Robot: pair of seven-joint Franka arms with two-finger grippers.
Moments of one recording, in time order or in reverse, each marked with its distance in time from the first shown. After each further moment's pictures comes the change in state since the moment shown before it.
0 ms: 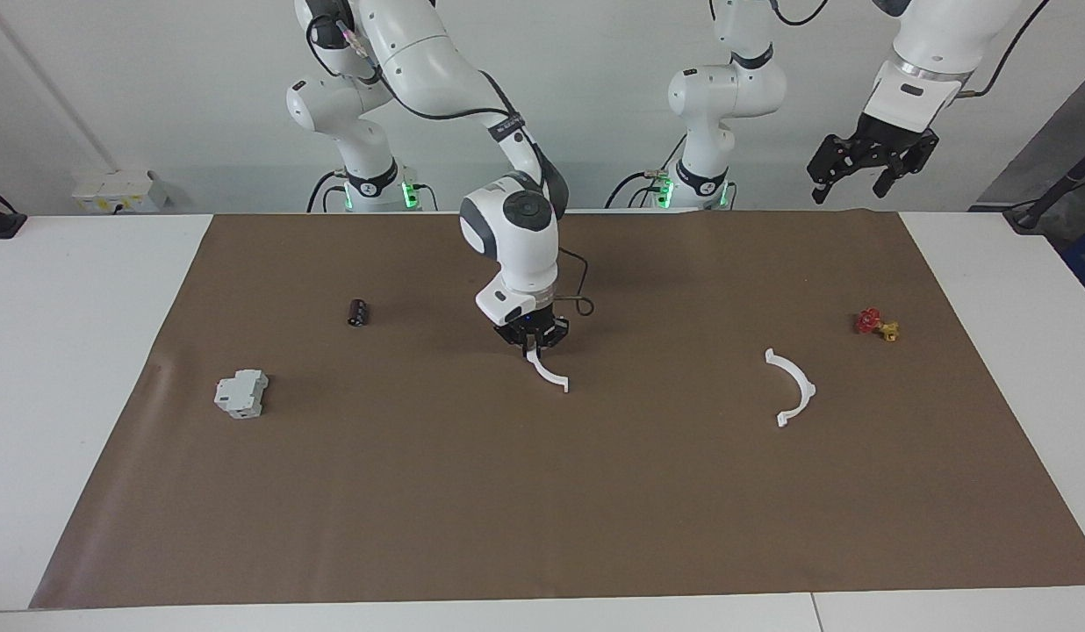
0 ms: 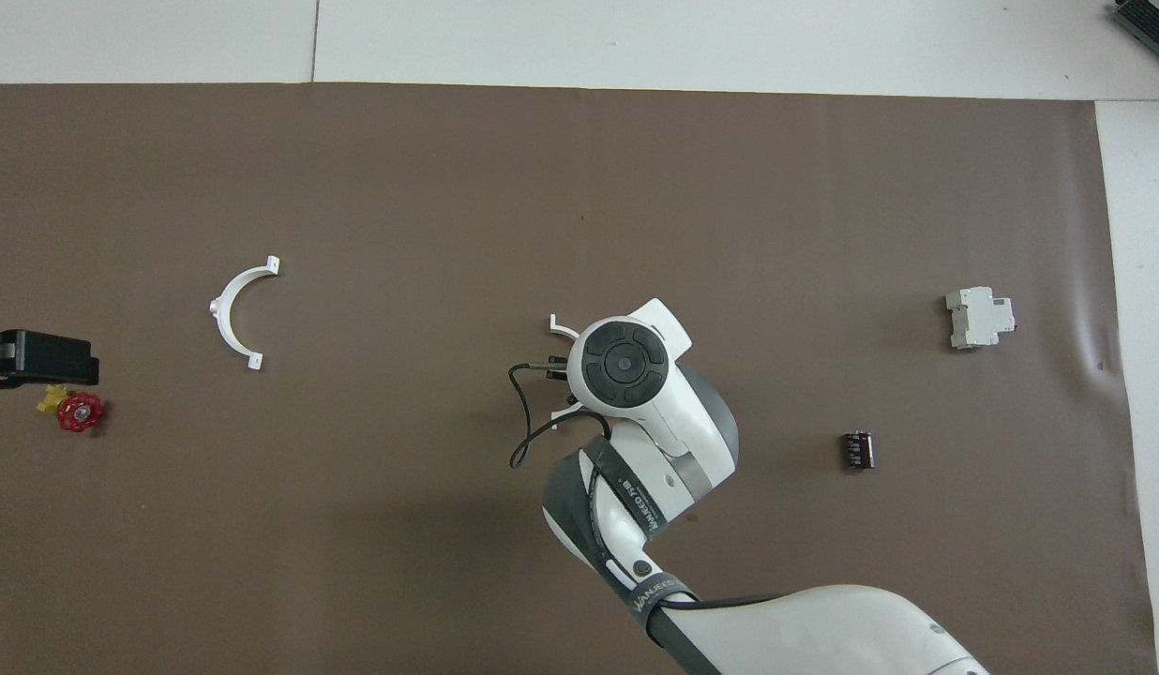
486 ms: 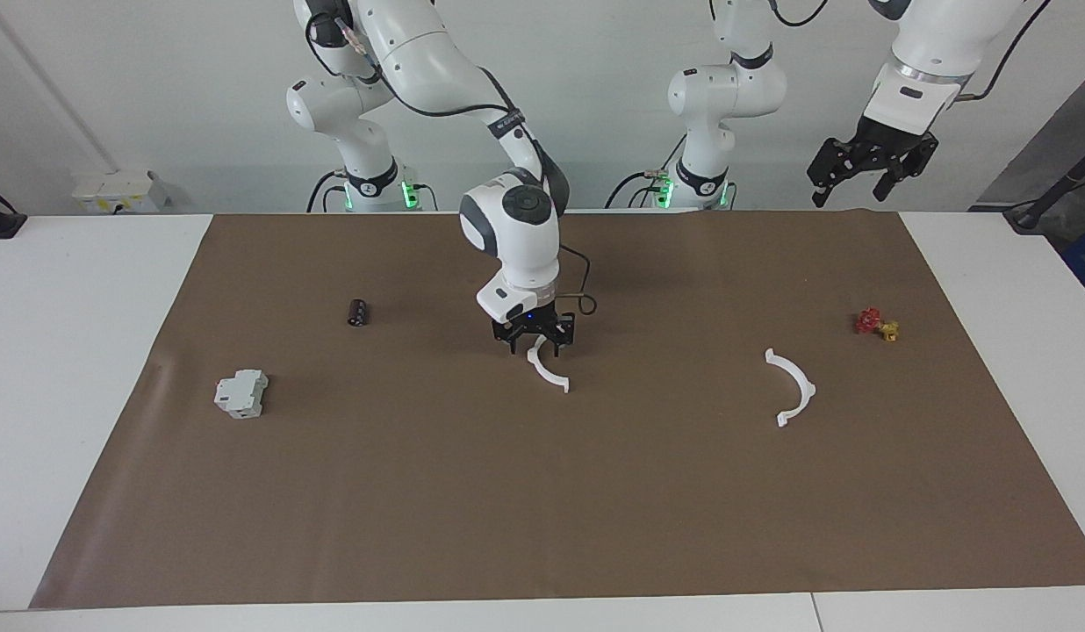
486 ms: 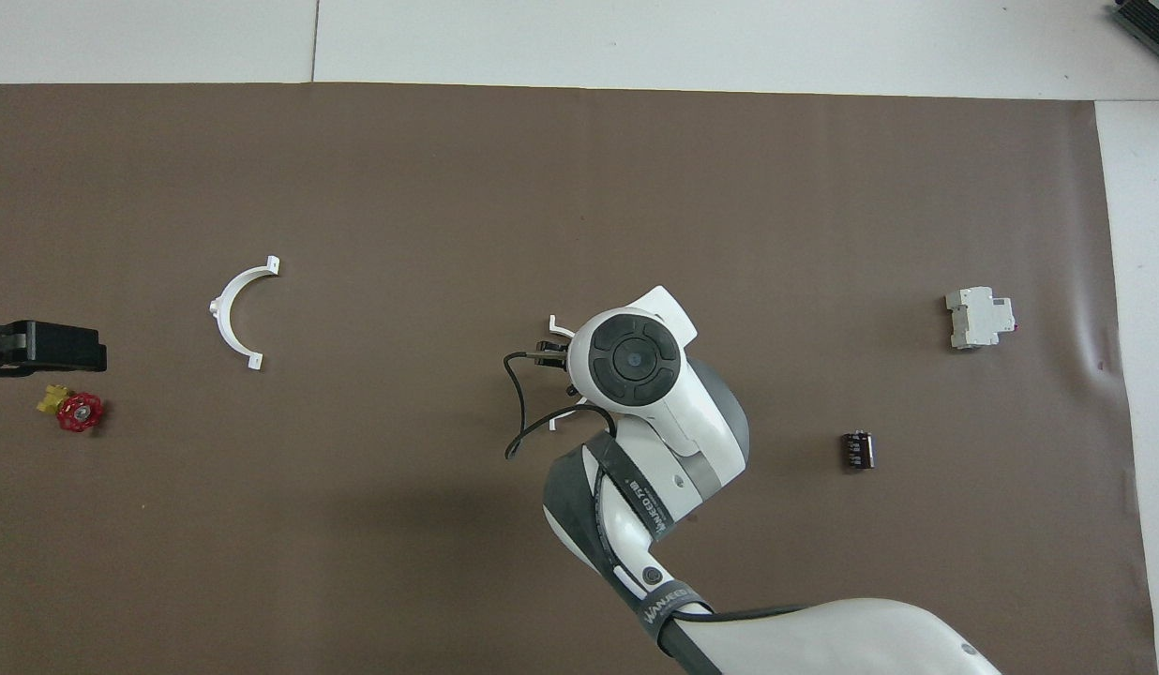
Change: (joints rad) left arm 0.002 -0.011 0.002 -0.069 0.000 0.114 -0.002; right arm -0.005 -0.065 -0.013 0.030 -0.001 -0.031 -0.002
